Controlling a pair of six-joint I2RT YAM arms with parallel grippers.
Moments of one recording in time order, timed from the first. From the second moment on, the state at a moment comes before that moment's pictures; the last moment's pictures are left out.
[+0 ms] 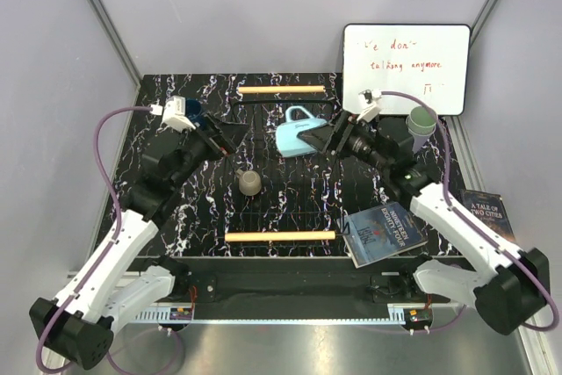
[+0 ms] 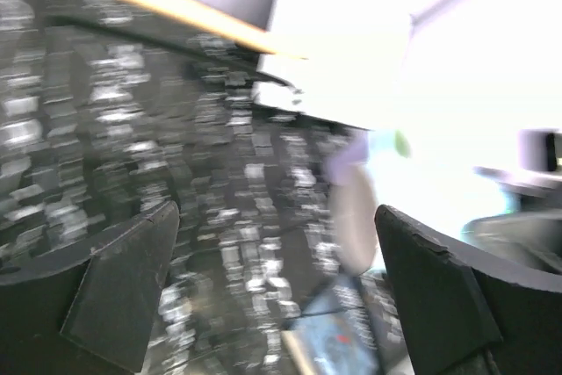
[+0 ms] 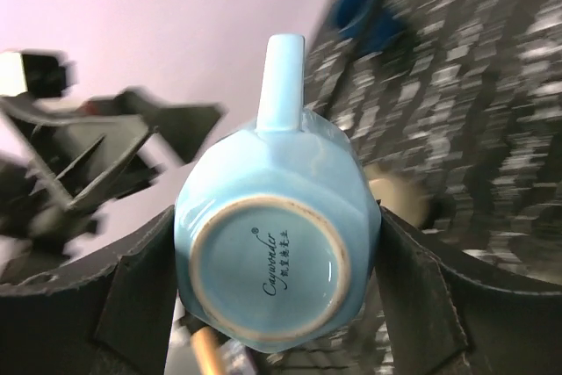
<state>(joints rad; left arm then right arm) -0.41 0.86 0.84 -0.11 0.06 -0.75 0.53 1.09 0.92 0.07 -0.27 0.81</state>
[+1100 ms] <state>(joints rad) -0.51 0.92 0.69 0.44 0.39 -0.99 0.50 1.23 0.76 0.88 -0.66 1.23</state>
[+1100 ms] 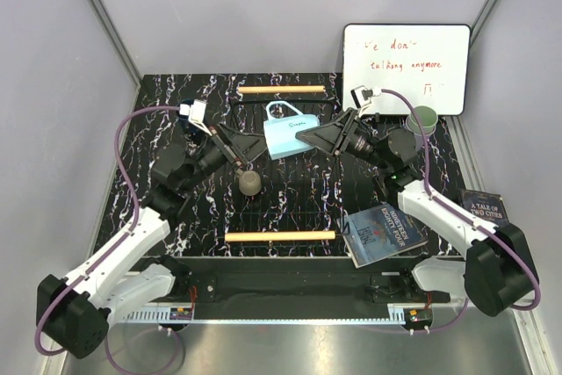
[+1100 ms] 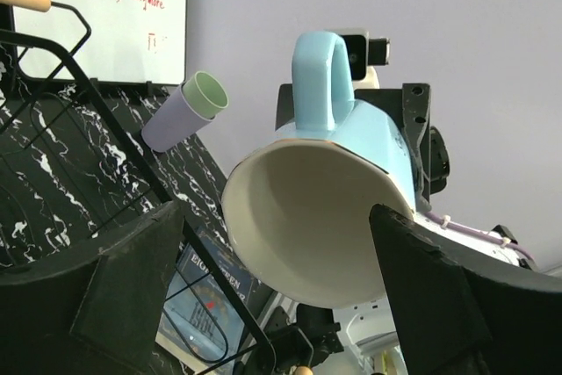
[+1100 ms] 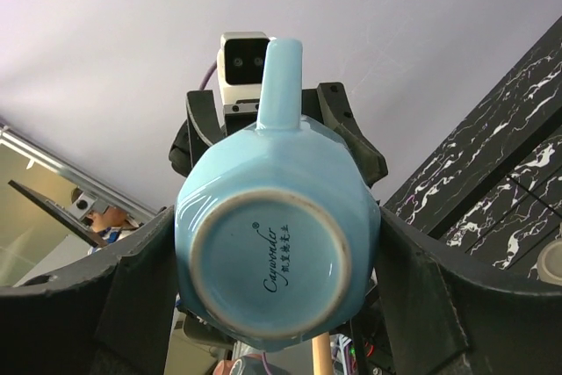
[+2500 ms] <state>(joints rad) -0.55 0.87 0.81 0.31 0.31 -0.91 0.50 1.14 0.73 0.58 -0.56 1.04</state>
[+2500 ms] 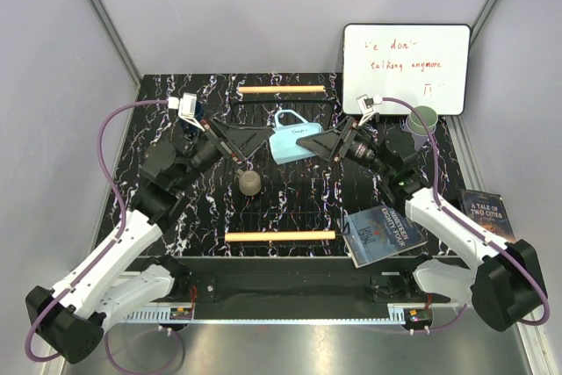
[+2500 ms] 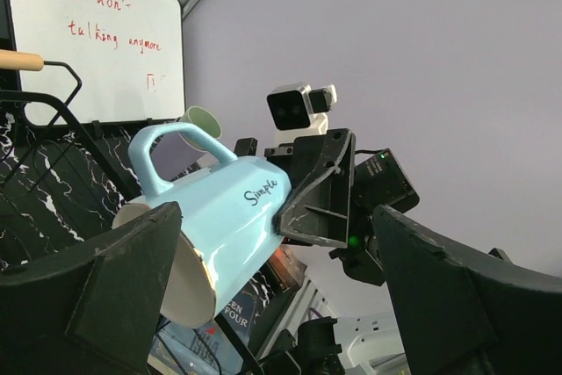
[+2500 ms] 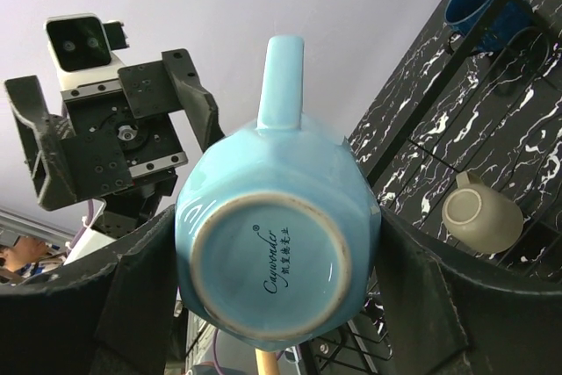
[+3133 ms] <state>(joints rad) -0.65 0.94 0.80 0.37 0.33 -0.95 0.50 1.26 0.73 0.86 -0.60 1.20</state>
